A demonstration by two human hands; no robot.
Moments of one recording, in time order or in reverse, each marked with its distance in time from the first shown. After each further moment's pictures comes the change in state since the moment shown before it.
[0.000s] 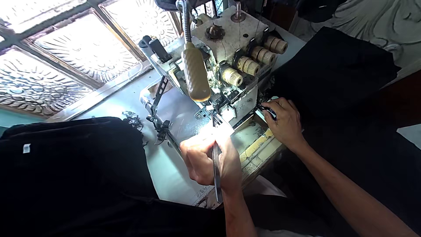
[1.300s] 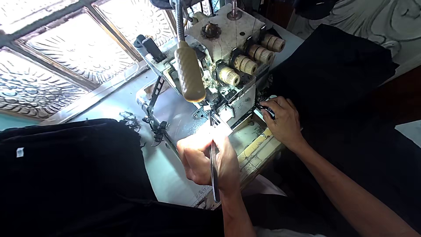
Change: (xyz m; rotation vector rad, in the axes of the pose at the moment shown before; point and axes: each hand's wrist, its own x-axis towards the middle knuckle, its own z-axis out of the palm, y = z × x) left_hand 0.001 0.001 -0.001 0.009 -0.037 -0.007; right_hand 0.000 -0.001 0.000 0.004 0.006 -0.007
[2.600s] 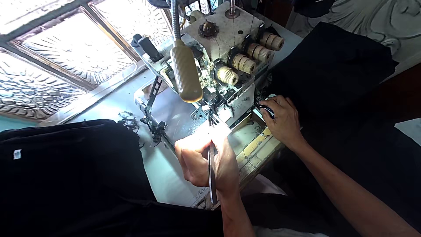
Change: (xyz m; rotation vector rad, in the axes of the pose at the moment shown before) left_hand 0.000 -0.002 -0.002 -0.036 -0.015 -0.023; right_hand -0.001 -0.001 -0.001 -0.004 -0.009 0.014
